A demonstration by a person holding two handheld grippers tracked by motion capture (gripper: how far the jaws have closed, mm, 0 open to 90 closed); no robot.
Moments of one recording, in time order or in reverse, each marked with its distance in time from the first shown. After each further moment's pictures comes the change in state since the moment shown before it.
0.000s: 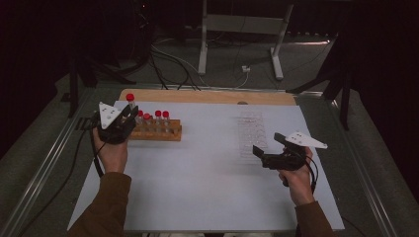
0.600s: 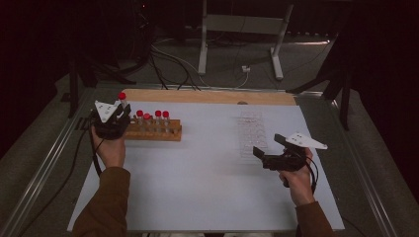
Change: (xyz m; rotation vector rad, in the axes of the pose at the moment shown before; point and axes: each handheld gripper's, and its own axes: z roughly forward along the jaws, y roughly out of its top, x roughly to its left) left arm 0.020 -0.016 0.025 0.057 0.117 -0.047; right arm -0.002 -0.004 0.001 0.005 0.008 0.003
